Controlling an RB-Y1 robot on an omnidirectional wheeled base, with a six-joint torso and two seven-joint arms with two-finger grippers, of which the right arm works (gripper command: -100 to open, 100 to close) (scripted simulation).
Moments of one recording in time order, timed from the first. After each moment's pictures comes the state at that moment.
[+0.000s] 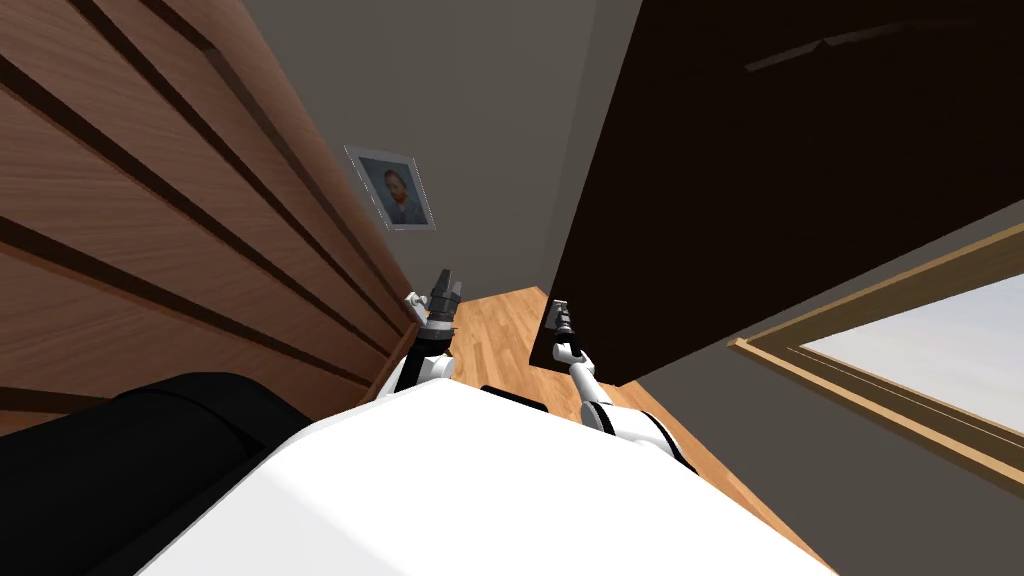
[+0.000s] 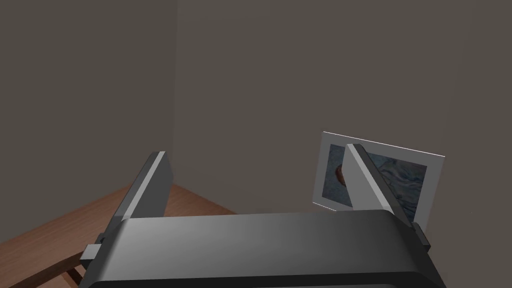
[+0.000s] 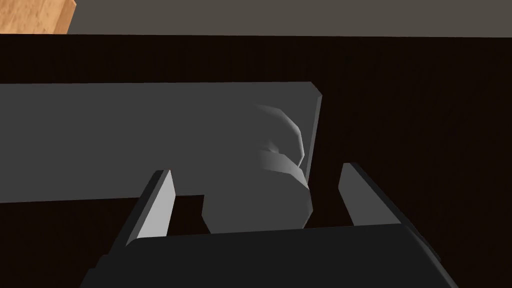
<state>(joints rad) -0.50 -0.02 -0.07 -0.61 -0.15 -0.50 0.12</state>
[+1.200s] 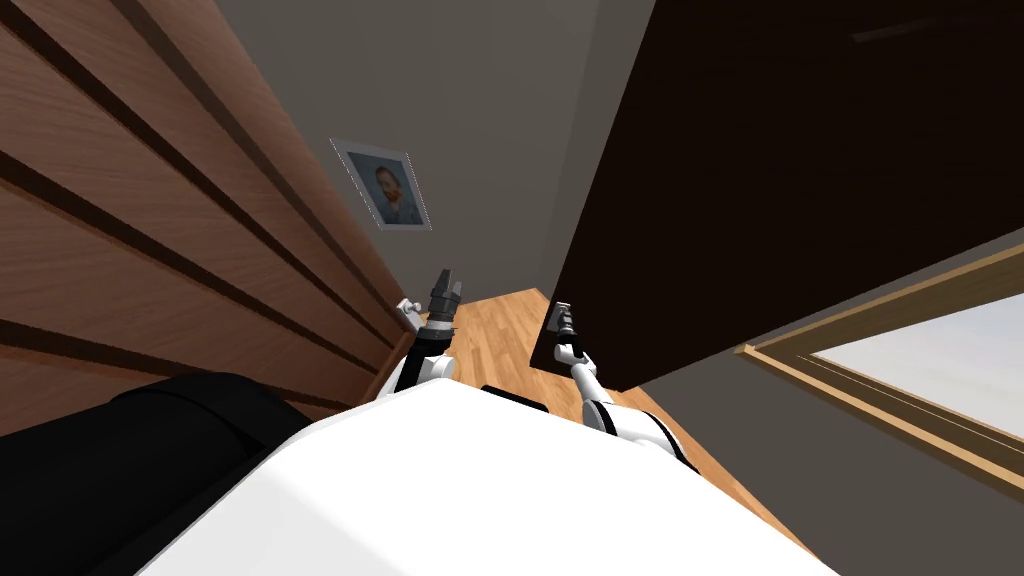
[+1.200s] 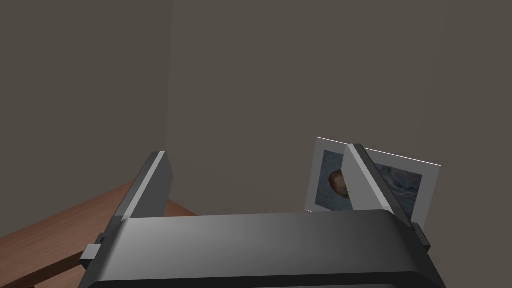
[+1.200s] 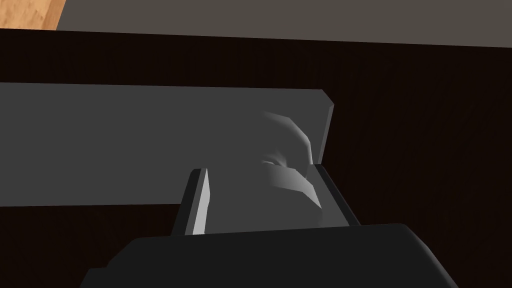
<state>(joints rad) -0.51 -0.03 -0.10 -0.58 -0.16 -0.50 0.15</state>
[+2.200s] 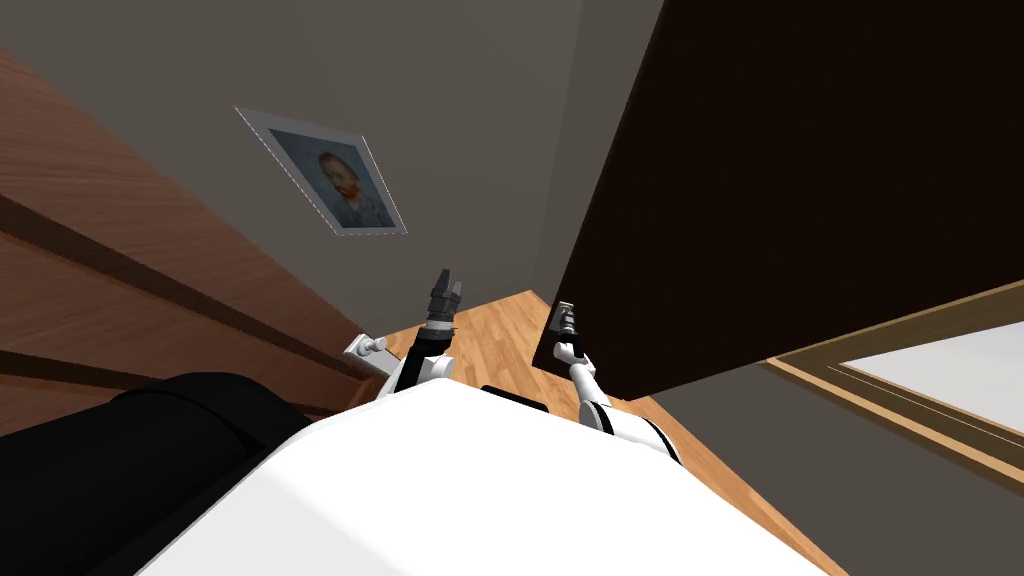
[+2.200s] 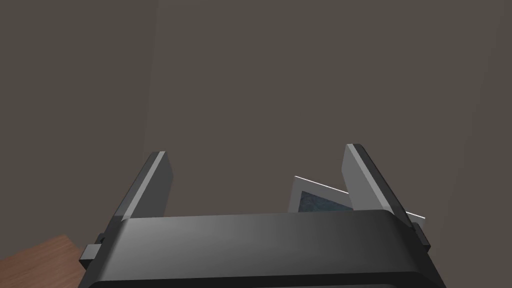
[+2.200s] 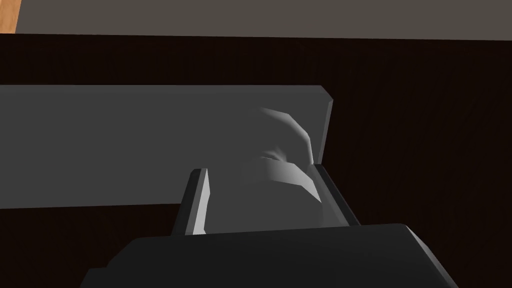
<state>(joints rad) -0.49 0.01 -0.18 -0.65 -0.18 -0.48 0.23</state>
